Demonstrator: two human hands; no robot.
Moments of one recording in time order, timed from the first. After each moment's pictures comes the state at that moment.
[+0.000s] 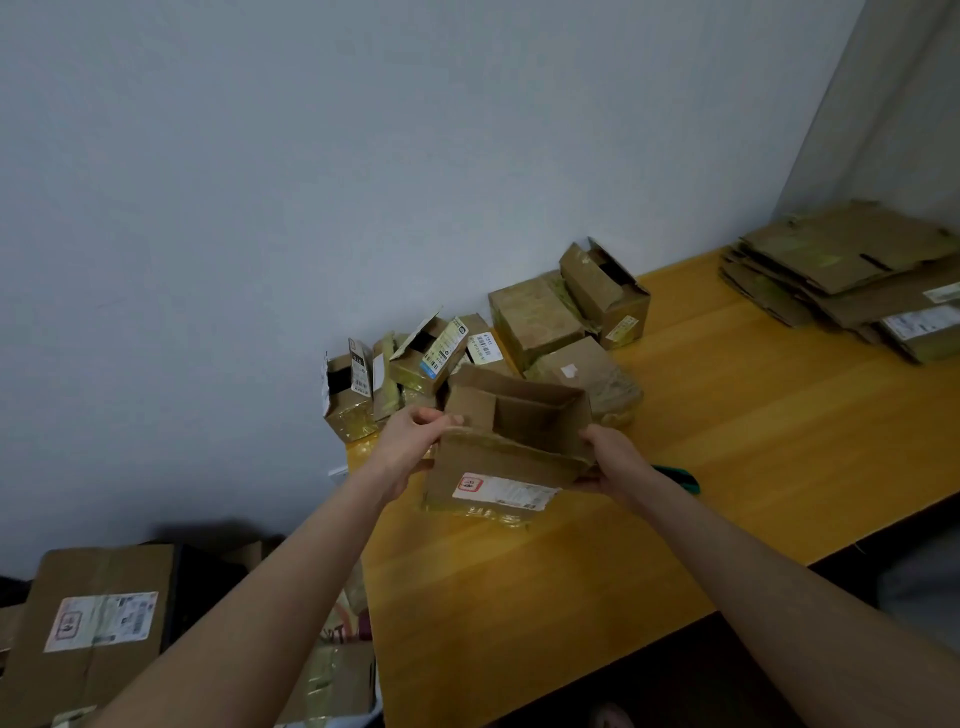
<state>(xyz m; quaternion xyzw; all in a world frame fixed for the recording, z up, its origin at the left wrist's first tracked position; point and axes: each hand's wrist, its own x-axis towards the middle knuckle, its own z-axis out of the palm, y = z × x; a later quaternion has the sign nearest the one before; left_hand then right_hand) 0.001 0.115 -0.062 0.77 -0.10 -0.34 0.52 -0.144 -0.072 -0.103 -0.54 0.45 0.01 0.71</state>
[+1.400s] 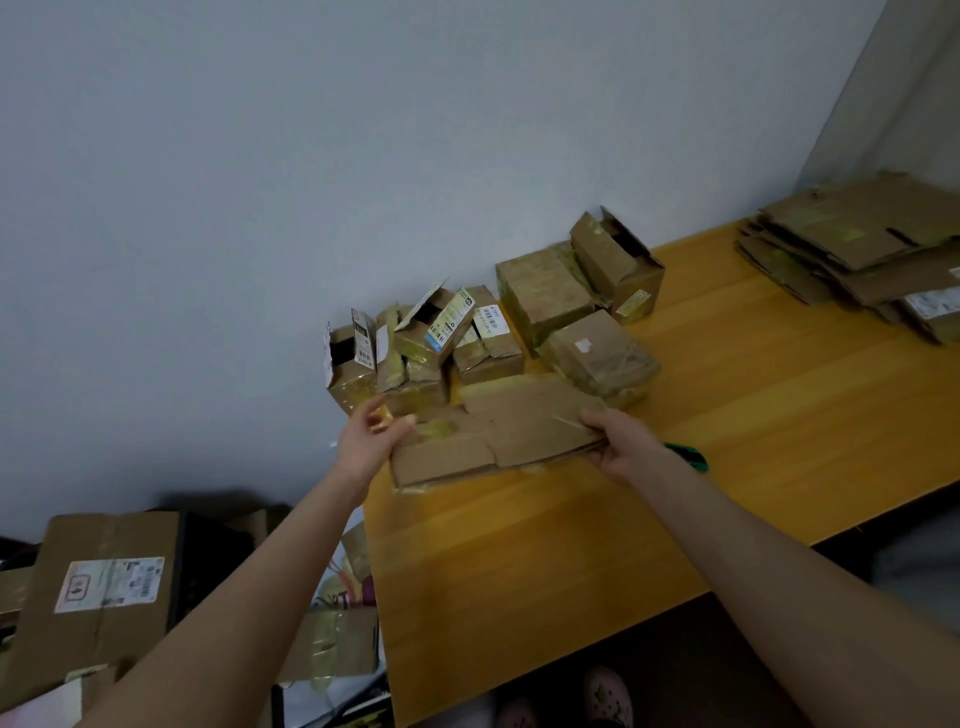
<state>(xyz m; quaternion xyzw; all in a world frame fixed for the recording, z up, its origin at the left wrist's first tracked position) 0.016 0.170 -0.095 0.82 -0.04 -0.25 0.52 -0.133 -0.080 -0.124 -0.34 0.50 -0.05 0.79</state>
